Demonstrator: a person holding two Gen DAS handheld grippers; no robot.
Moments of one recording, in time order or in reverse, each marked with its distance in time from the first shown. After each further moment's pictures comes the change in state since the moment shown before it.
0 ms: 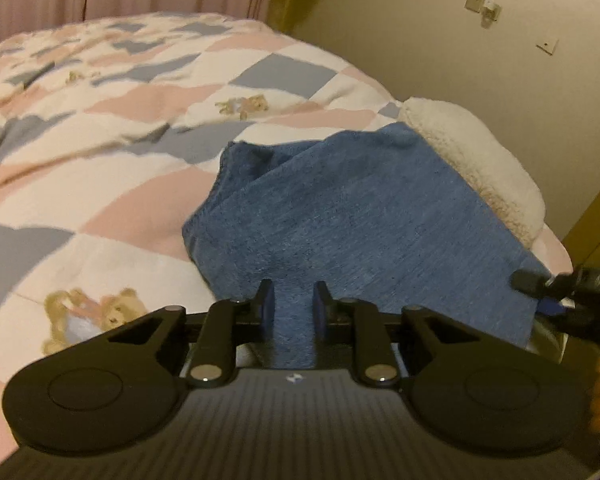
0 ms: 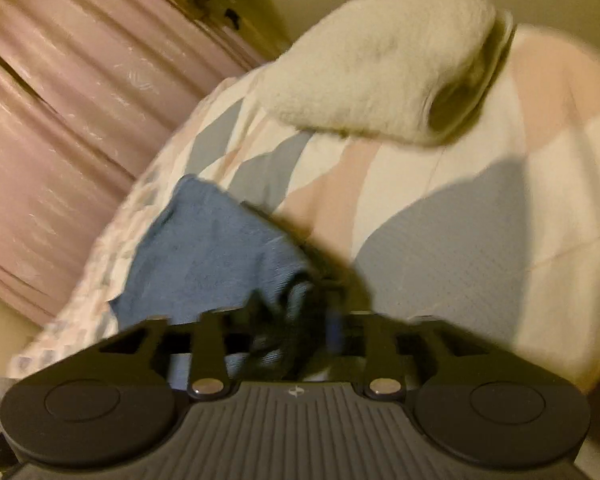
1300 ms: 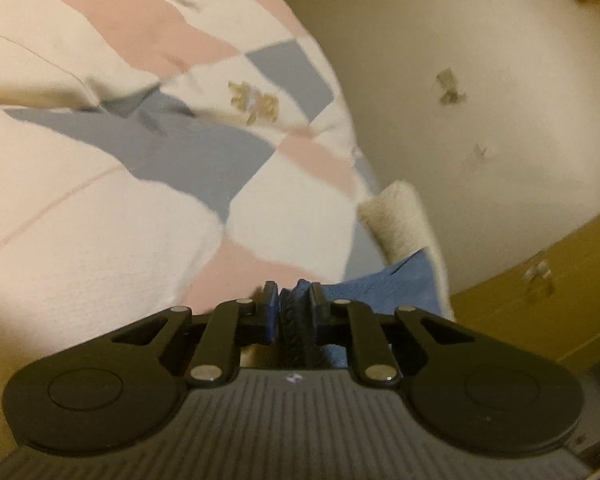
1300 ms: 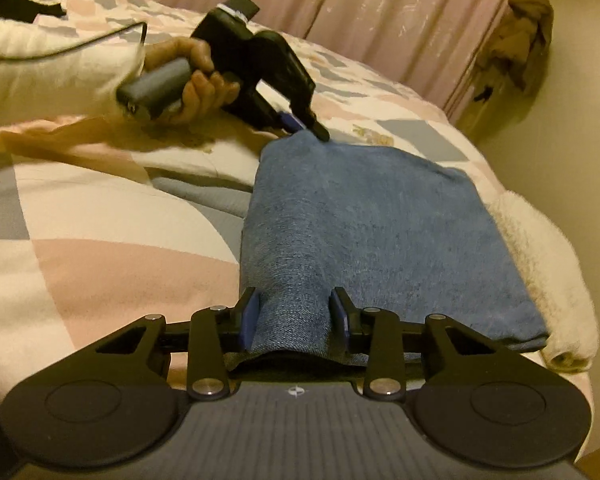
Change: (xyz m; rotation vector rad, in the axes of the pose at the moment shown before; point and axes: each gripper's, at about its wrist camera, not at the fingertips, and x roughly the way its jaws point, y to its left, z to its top) left arm 0.144 0.160 0.066 -0.385 0.137 -0.549; right arm -0.004 0.166 -0.192 -1.210 0.074 -0.111
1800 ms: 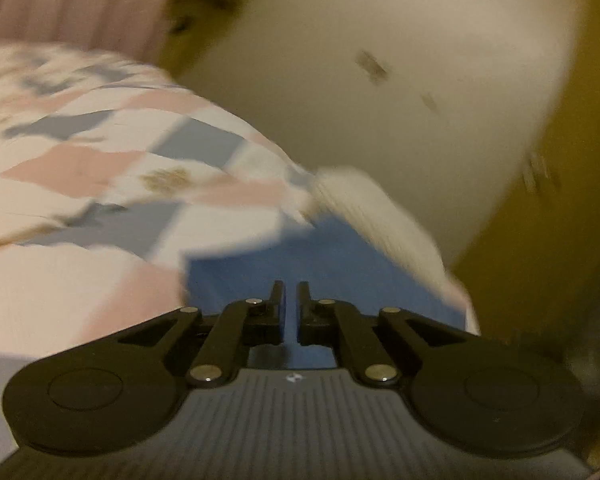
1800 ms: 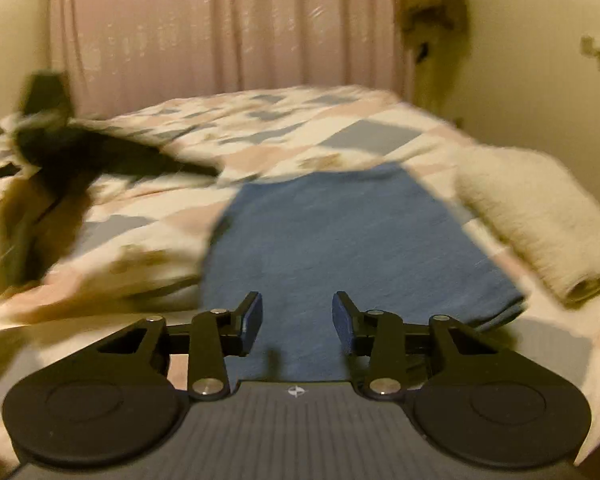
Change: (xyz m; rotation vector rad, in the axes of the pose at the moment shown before) left arm -0.077 -0.120 -0.096 0.539 -0.140 0.111; right arm -0.023 -0.093 0.004 0.416 -0.122 0.038
